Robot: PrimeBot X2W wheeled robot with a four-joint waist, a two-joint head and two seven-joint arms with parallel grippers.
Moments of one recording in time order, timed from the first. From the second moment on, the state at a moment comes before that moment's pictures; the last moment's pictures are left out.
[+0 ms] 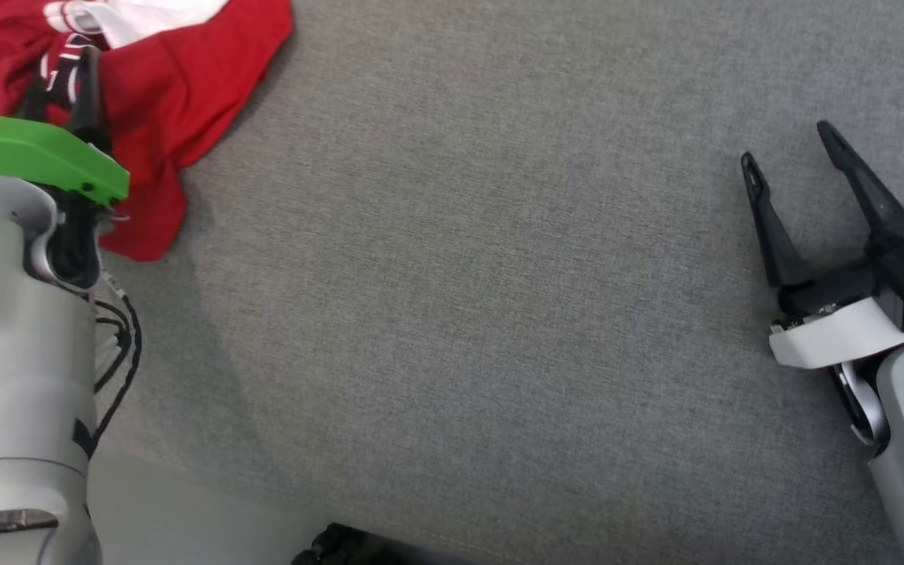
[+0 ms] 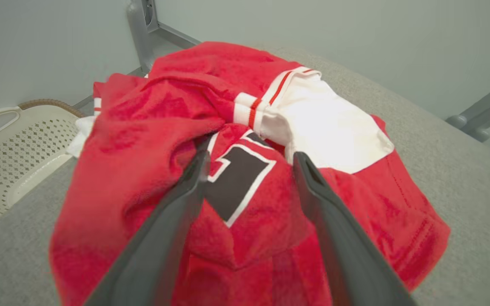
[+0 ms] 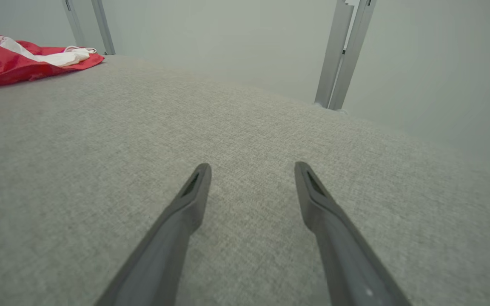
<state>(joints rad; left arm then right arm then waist) -0.95 0.20 -0.01 0.95 -0.64 -0.13 -0.07 -0.33 -0.34 0.11 0.08 0.03 0.13 -0.27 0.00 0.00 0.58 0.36</state>
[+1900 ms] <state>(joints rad) -0.46 0.21 -0.57 0.28 -0.82 0.05 0.16 -0.06 -0.05 0.04 0.19 0.13 0.13 -0.26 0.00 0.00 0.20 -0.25</state>
